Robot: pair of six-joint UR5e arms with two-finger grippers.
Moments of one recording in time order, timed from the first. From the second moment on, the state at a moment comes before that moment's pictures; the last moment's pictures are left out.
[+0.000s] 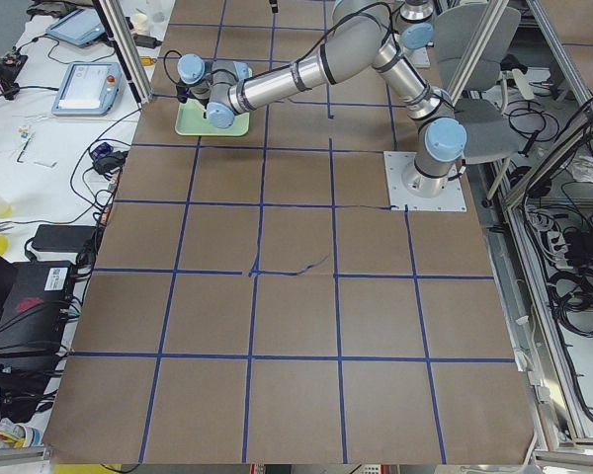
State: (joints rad) left arm -1.61 -2.34 -1.26 -1.10 1.12 0.08; right arm 1.65 -1.37 1.49 -1.59 -1.58 -0.02
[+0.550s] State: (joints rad) left arm -1.55 -2.16 -1.34 -1.25 1.35 0.08; right arm 1.66 -1.19 1.47 -2.00 -1.57 0.01
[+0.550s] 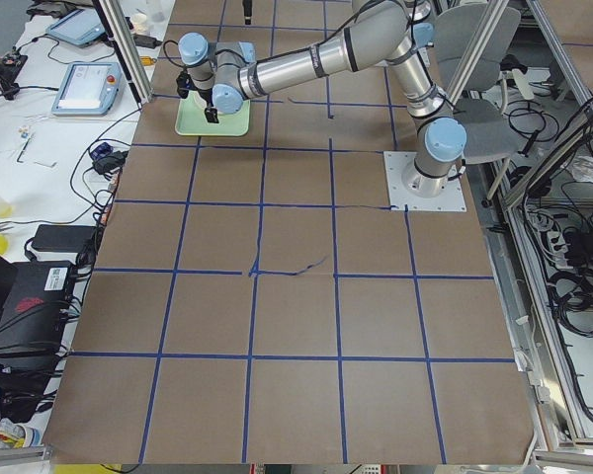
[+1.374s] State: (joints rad) left arm -1.46 -2.00 -1.53 -1.27 1.47 0.16; right arm 1.76 -0.86 1.24 -2.16 -1.50 0.14
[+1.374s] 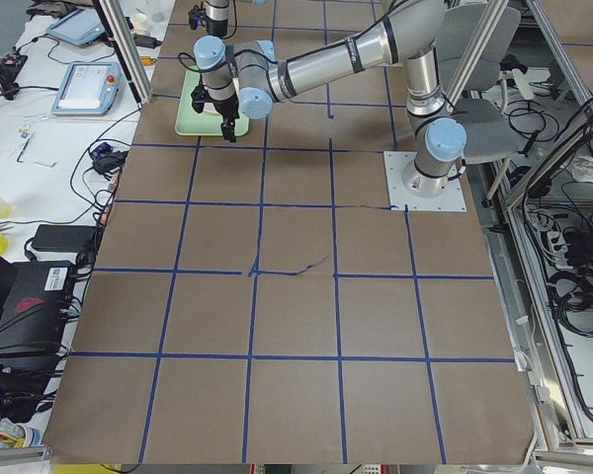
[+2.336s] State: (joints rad) left arm -1.46 -1.98 -1.56 -1.26 1.47 0.16; right arm 1.81 -0.77 1.23 -2.17 -1.51 0.21
